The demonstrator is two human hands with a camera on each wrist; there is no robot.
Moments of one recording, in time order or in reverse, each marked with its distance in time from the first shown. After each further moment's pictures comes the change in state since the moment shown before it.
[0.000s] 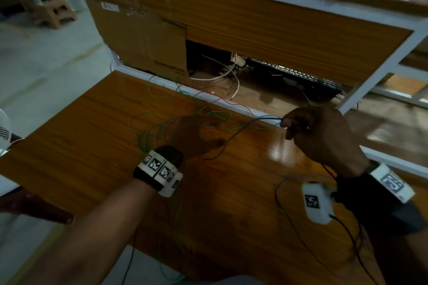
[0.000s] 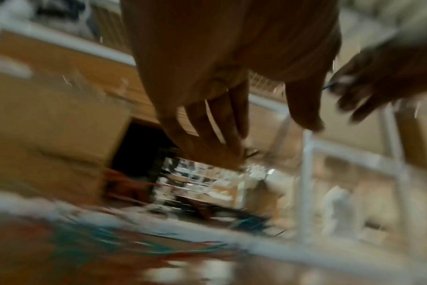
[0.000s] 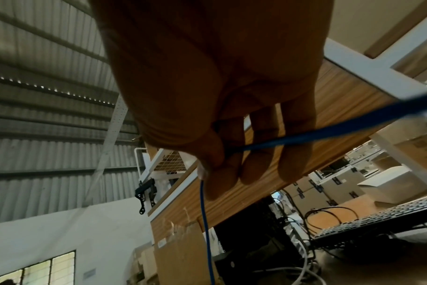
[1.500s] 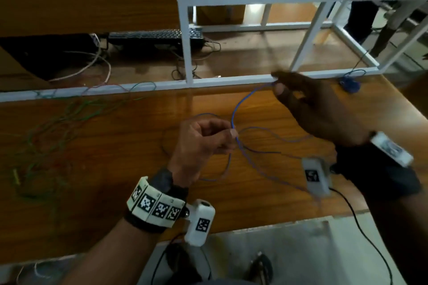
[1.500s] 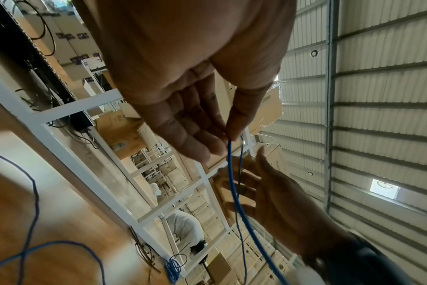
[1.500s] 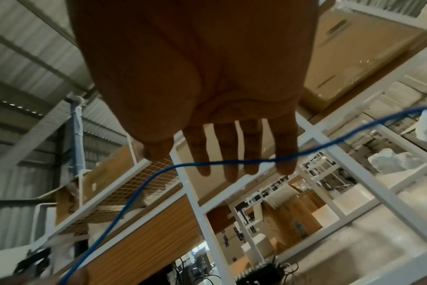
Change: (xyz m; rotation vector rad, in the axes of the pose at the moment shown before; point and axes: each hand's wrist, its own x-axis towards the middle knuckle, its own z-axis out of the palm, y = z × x) left_hand -0.125 0.347 0.144 -1.097 -0.347 -0.074; right_hand -0.275 0.185 -0.154 0.150 0.235 0.286
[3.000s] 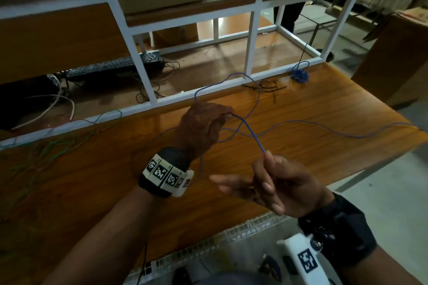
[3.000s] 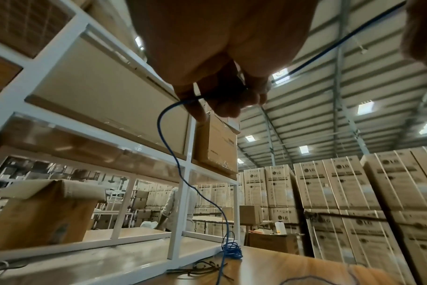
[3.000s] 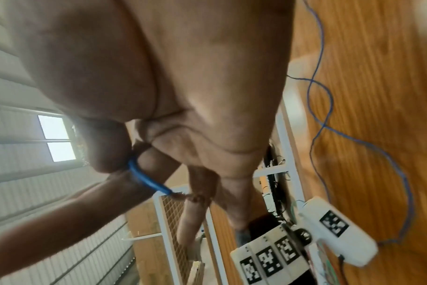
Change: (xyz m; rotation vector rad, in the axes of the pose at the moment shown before) left_hand 0.065 -0.012 0.063 0.885 -0.252 1.028; right_hand -0.147 -0.025 0.022 1.705 -0.385 0.231
